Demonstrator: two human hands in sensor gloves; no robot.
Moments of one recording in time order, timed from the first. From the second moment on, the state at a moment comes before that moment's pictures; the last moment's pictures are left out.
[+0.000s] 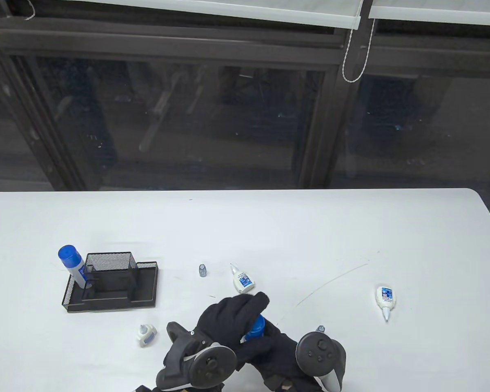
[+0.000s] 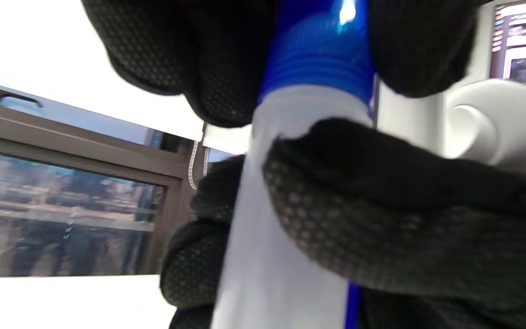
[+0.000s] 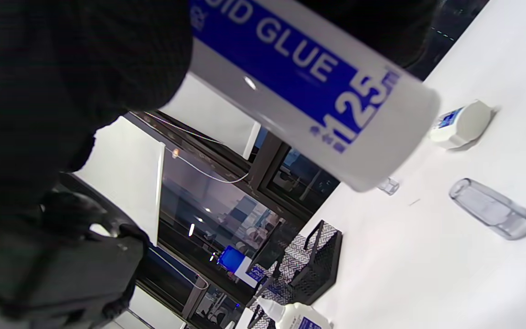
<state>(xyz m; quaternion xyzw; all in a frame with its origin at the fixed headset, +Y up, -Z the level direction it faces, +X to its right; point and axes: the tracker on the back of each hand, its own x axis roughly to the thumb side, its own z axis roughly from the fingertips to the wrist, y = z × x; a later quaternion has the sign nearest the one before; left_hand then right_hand) -0.085 -0.604 -0.219 0.16 -0.31 0.16 0.92 0.088 -0.703 -0.238 0.20 -0.01 0.83 0.51</state>
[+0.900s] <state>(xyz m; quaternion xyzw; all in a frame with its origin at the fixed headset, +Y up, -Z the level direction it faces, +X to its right) -0.072 -0.601 -0.202 0.18 -0.32 0.06 0.93 0.086 -0.704 -0.238 0.20 -0.02 0.84 0.50</state>
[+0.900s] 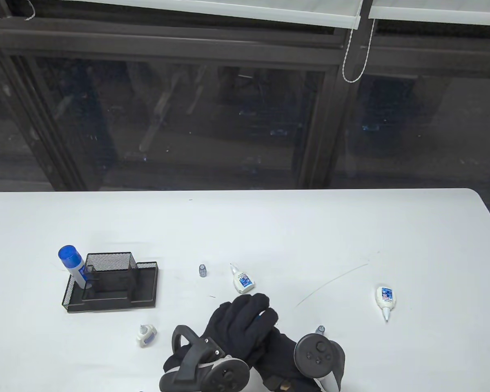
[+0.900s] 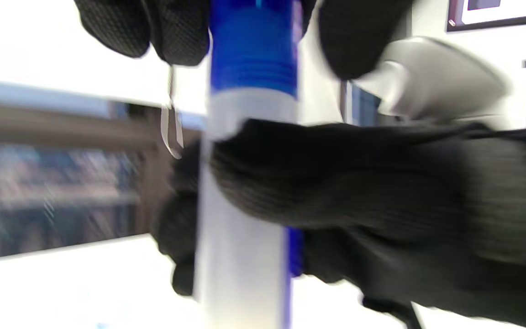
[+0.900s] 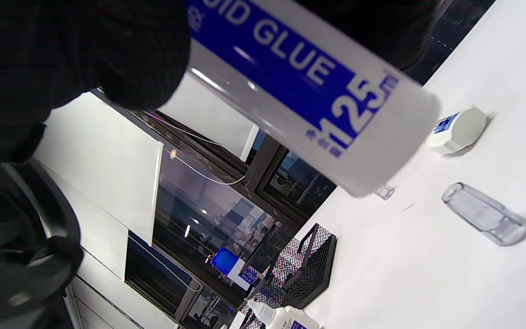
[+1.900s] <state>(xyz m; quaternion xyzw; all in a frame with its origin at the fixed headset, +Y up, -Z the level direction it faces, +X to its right) -0.083 -0.607 -0.217 0.12 -0.32 0.17 0.92 0.090 -0.702 -0.236 0.20 -0.03 0.83 0.51</state>
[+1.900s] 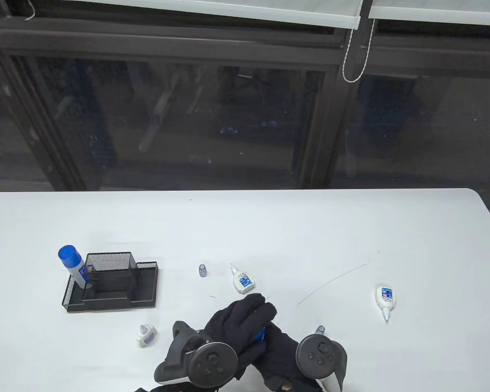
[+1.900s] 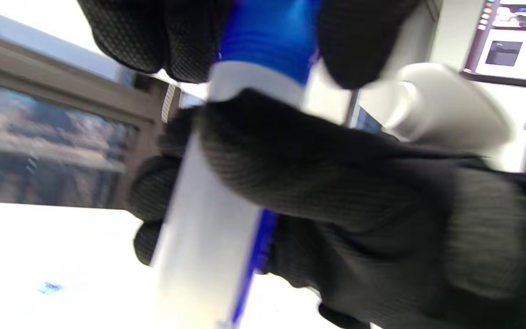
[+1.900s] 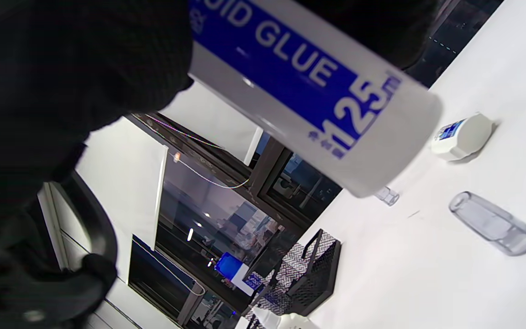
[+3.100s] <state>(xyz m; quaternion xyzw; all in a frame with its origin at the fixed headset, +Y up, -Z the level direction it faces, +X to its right) -0.078 -0.625 -0.220 0.16 -0.27 0.27 0.91 0.094 -0.697 -0.238 0.19 -0.03 0.85 0.49</state>
